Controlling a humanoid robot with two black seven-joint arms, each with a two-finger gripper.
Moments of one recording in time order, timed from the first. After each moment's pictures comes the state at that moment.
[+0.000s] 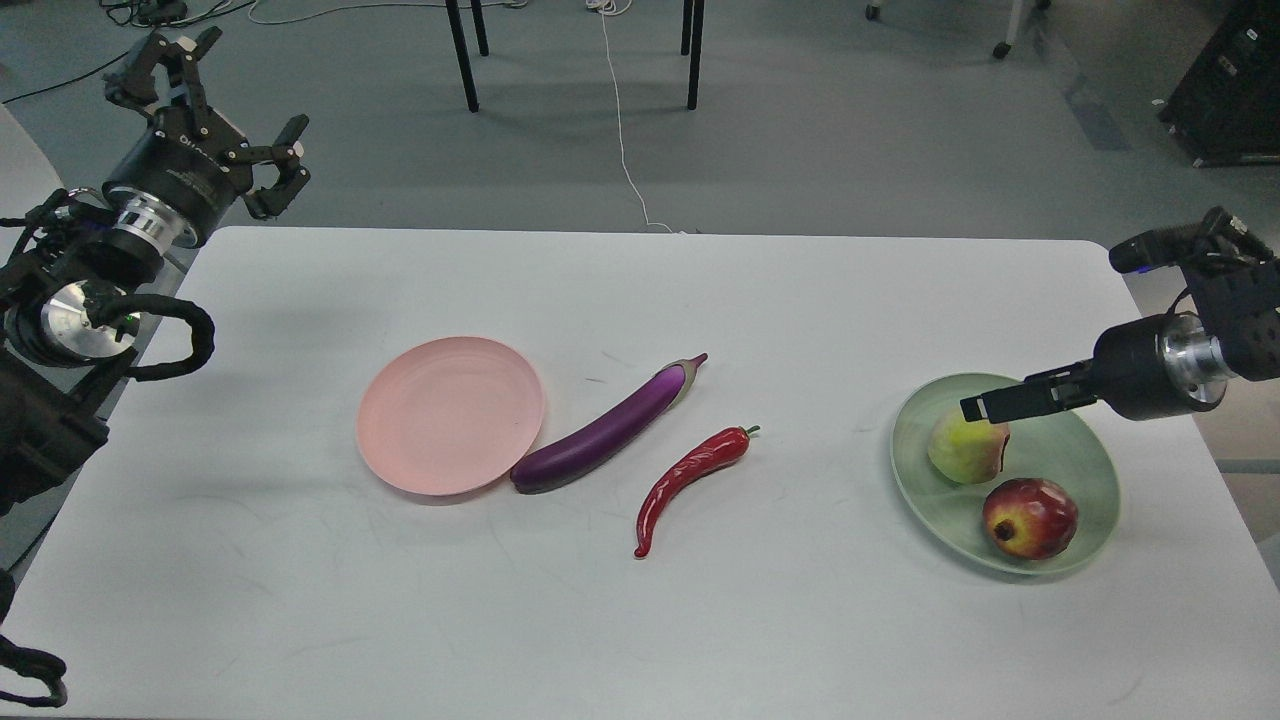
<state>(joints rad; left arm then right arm) -0.84 0.52 -0.71 -0.66 0.01 -0.49 -0.24 1.55 -0.81 -0.72 1.16 -0.97 0.30 0.44</state>
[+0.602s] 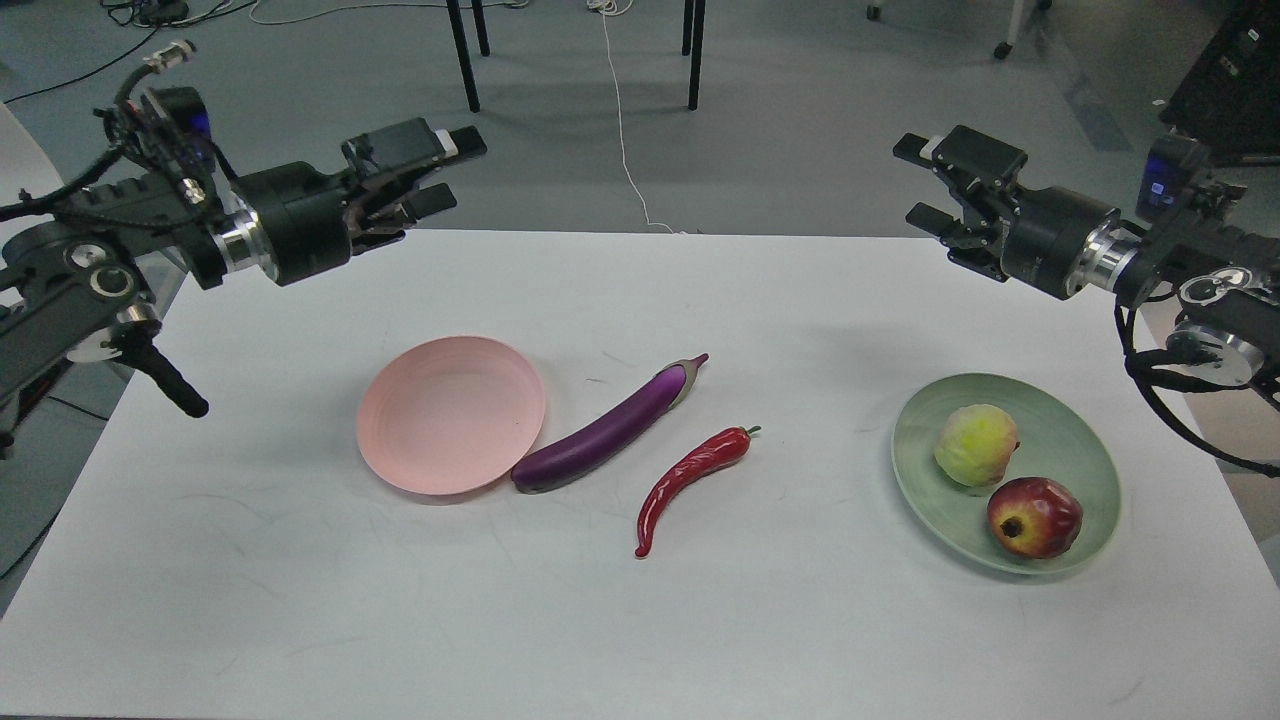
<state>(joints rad) -0.82 0.67 -0.64 -1.30 1.17 -0.43 -0.25 0.95 -0.67 0.27 0.93 -0.43 0.33 0.44</state>
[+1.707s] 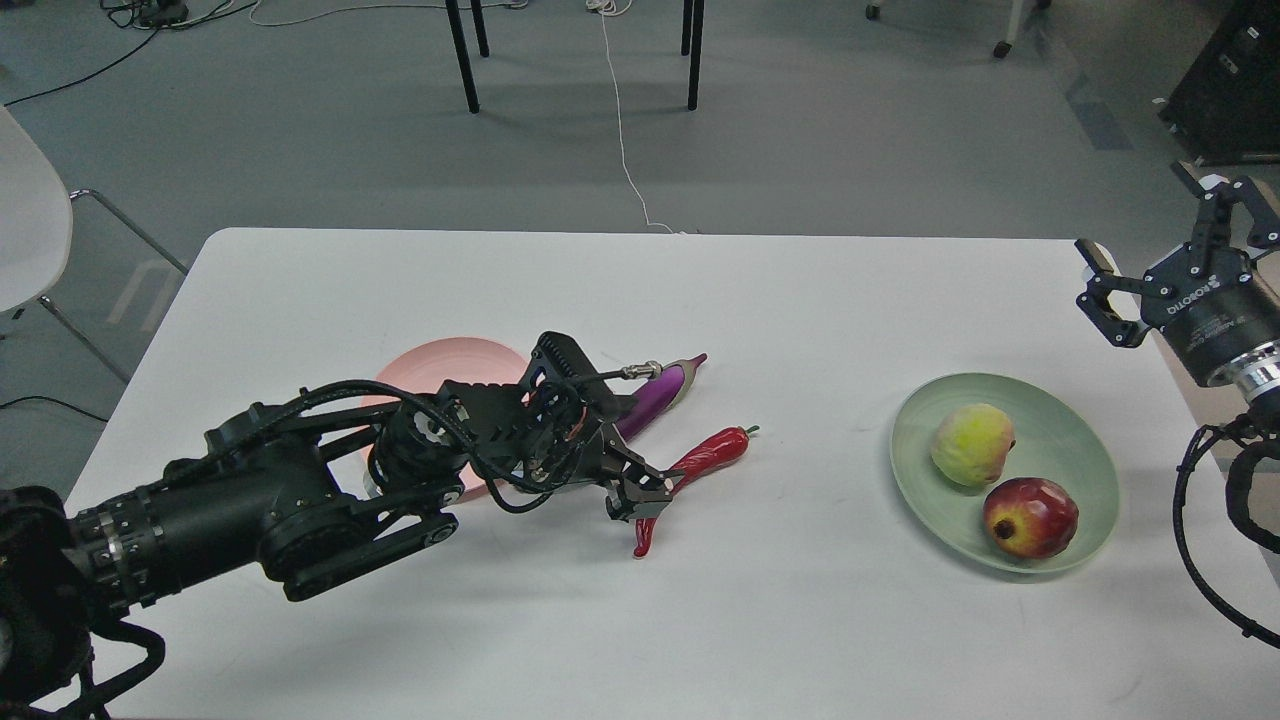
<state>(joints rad) -0.82 0.24 -0.28 -1.22 2.18 -0.34 -0.09 0.52 -0.76 0.62 0.95 0.08 0.49 0.47</state>
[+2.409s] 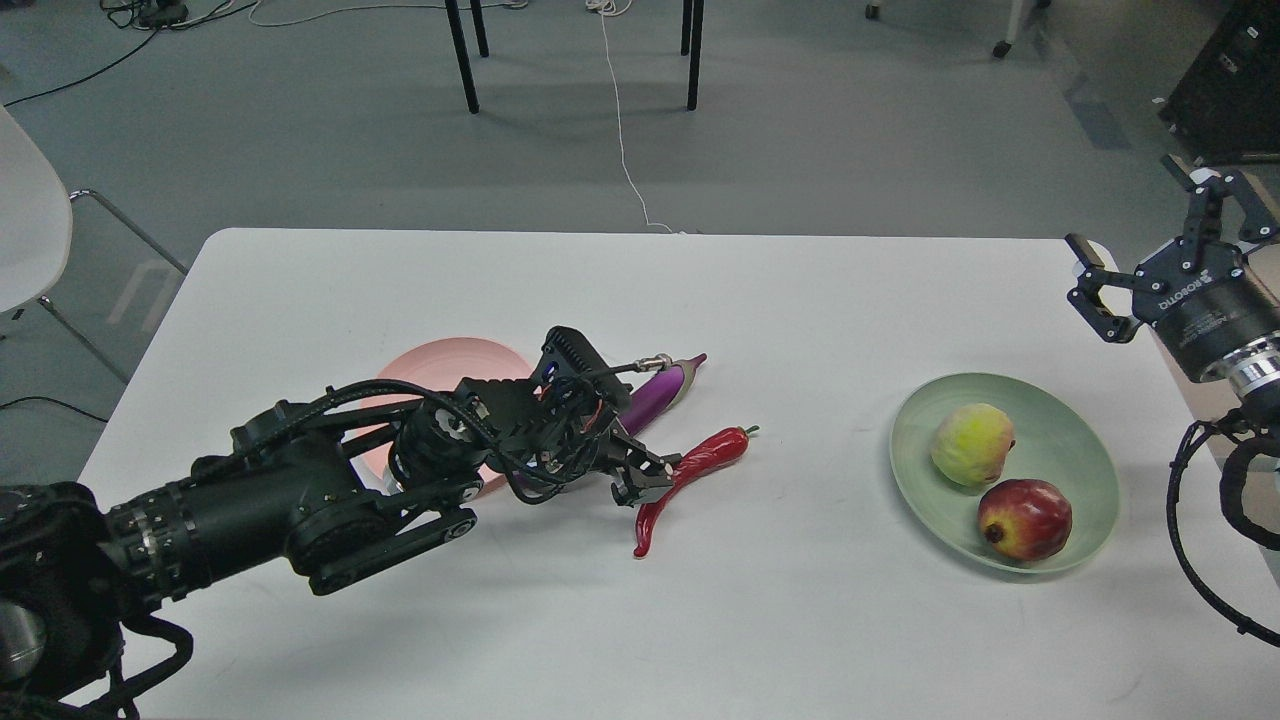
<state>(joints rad) -0.84 0.19 -0.28 -1.15 2.18 -0.35 -0.03 0.53 -0.77 0.62 0.97 0.08 0.49 0.47</state>
